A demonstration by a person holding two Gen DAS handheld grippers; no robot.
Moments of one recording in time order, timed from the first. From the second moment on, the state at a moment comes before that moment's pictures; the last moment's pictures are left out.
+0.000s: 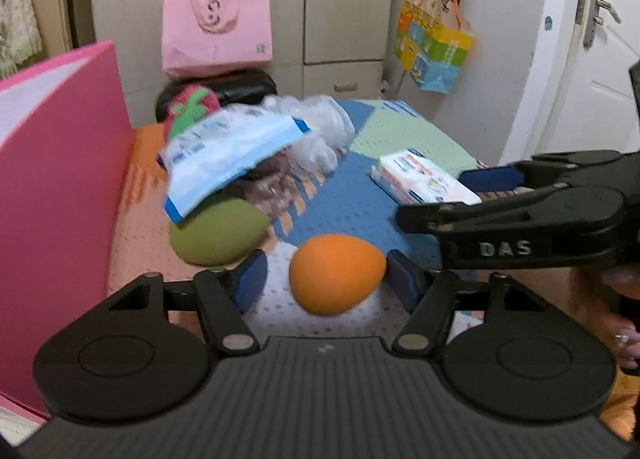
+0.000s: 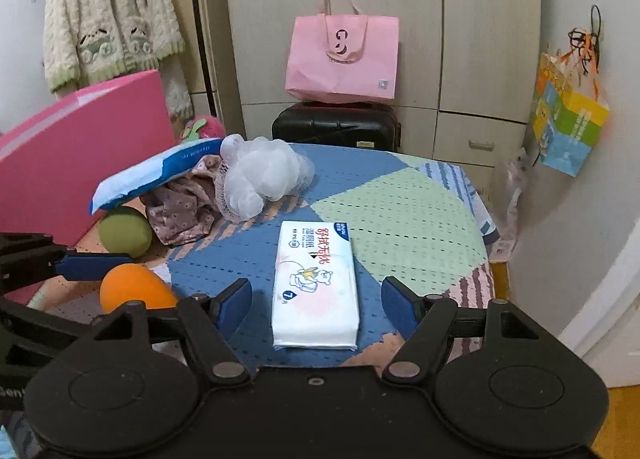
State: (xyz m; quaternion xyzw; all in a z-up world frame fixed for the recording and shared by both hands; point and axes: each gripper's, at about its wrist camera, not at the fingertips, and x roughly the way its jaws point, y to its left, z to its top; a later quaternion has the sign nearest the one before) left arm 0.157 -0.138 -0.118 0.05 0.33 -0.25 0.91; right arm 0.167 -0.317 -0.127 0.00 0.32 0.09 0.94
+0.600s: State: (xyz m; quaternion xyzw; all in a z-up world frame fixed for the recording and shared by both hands) left arm 0.143 -0.122 -0.110 0.03 0.33 -0.23 0.92; right arm 0.114 -0.317 -0.126 0.07 0.28 0.05 0.96
